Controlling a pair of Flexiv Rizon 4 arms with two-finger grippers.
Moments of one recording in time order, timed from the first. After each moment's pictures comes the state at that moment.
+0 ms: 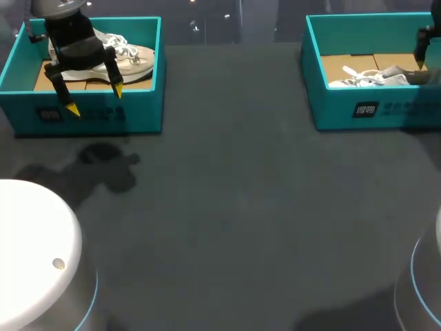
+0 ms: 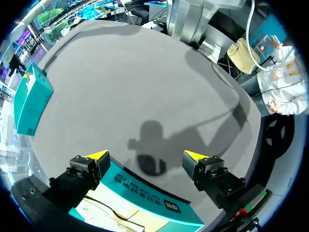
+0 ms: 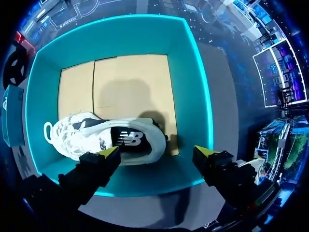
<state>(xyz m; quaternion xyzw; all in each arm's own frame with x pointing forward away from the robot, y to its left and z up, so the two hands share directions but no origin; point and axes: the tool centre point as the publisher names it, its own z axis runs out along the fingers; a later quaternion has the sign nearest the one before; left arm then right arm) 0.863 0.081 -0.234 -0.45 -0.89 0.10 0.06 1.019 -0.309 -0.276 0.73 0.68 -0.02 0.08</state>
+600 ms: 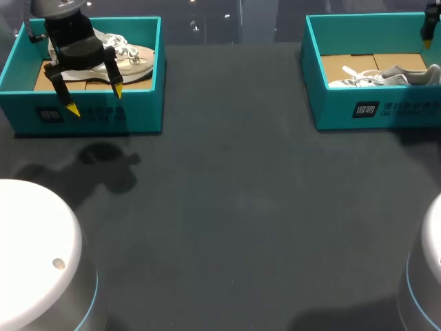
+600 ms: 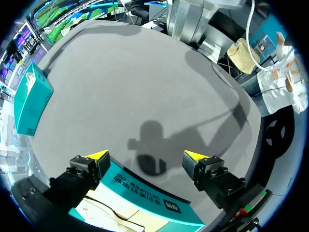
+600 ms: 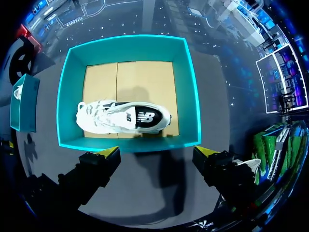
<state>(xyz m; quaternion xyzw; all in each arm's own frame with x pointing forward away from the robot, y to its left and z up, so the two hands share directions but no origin) 0.863 0.081 -0.234 -0.45 -0.89 0.10 0.06 0.972 -0.276 -0.188 0.71 0.69 -0.01 0.09</state>
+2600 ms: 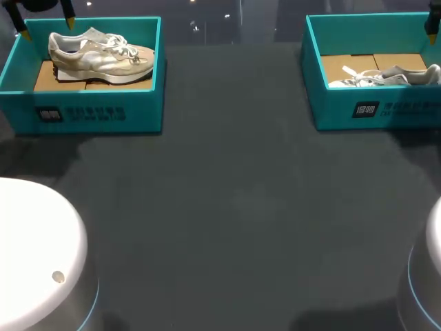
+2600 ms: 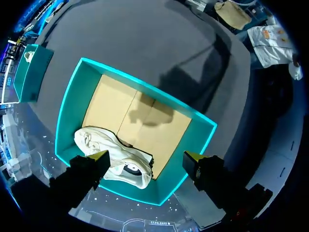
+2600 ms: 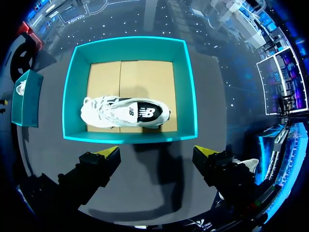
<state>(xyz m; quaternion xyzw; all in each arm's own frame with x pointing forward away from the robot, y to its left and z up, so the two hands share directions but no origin) 1.061 0.210 -0.194 -0.53 -0.84 -0.04 -0.02 0.961 -0.274 -0.169 0.71 0.70 -0.01 0.09</state>
